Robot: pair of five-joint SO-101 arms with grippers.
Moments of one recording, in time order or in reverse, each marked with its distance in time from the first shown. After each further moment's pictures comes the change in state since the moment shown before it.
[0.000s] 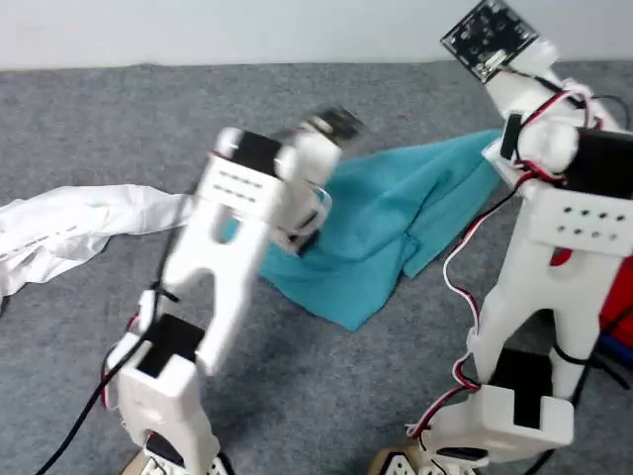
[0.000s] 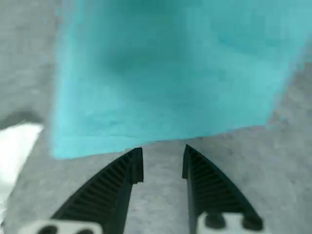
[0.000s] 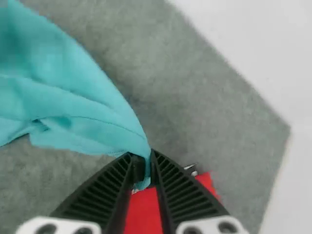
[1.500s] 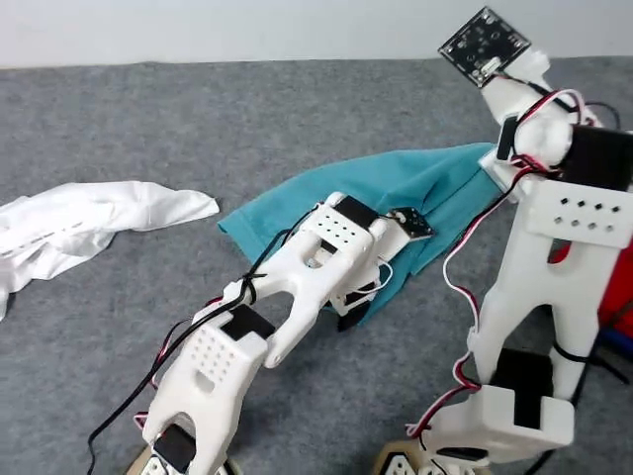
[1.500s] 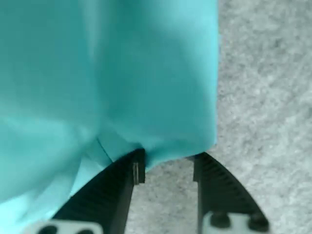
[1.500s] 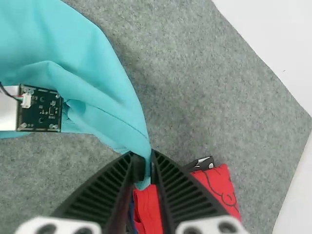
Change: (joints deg) left arm 12.5 24.8 -1.4 -8.3 0.9; right arm 0.3 0.1 3.5 0.0 0.0
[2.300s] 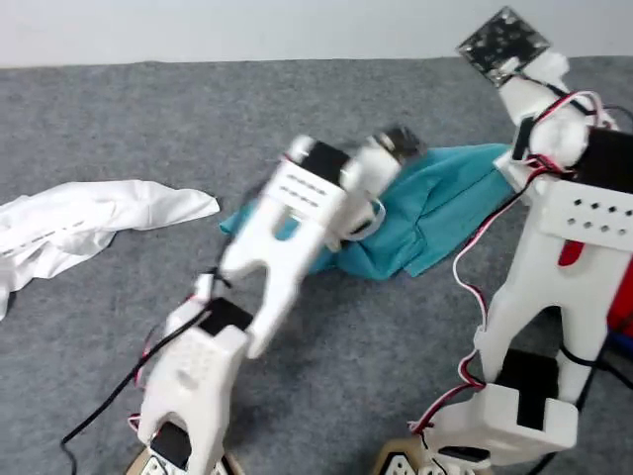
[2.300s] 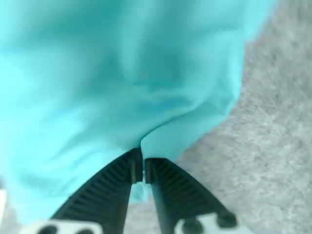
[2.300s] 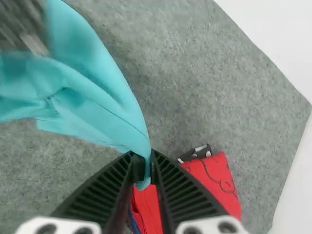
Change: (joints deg) left arm -7.5 -8.0 -19.7 8.2 1.0; right arm 4.0 0.0 0.0 -0.1 0.0
